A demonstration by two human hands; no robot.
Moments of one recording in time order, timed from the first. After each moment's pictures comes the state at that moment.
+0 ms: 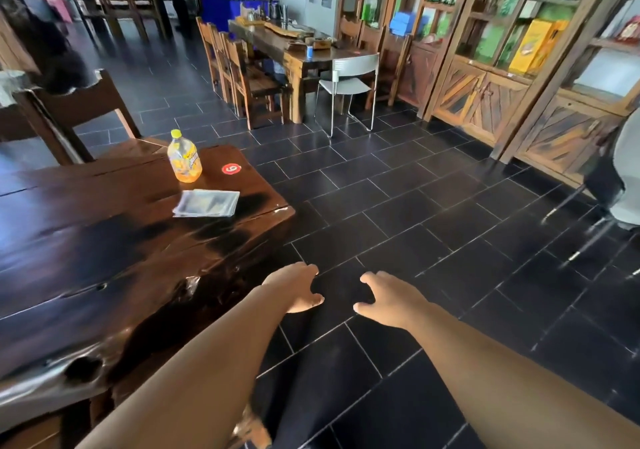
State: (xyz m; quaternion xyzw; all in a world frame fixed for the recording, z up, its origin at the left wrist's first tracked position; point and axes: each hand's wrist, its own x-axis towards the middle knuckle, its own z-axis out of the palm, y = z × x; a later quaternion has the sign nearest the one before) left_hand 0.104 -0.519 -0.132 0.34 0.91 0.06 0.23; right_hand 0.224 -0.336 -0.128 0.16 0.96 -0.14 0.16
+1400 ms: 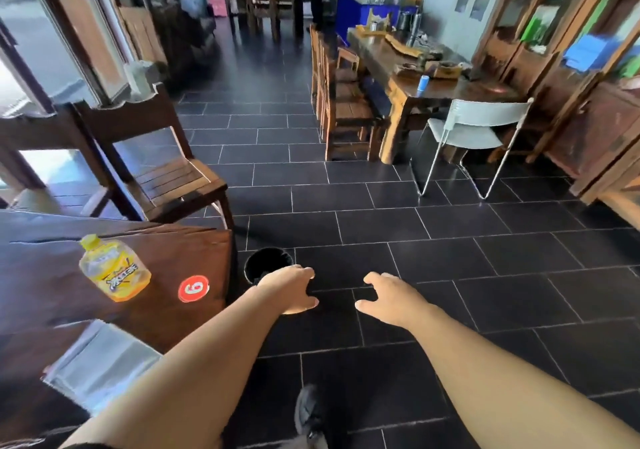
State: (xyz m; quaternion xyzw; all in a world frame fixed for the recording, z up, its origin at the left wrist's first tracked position) left_hand -0.522 -0.200 -0.166 0.14 0.96 0.09 0.22; right_hand -0.489 0.032 -0.158 -0.02 0.96 -0.17 0.21
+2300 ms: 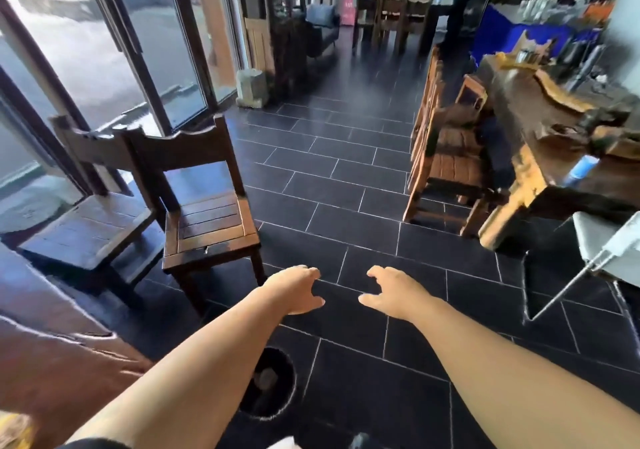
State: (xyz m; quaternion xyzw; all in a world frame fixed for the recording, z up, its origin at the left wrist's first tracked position) left_hand -1.036 -0.194 -0.154 -0.04 0.98 0.12 0.17; right_hand -1.108 0.025 -0.143 -0.21 0.94 -0.12 0.24
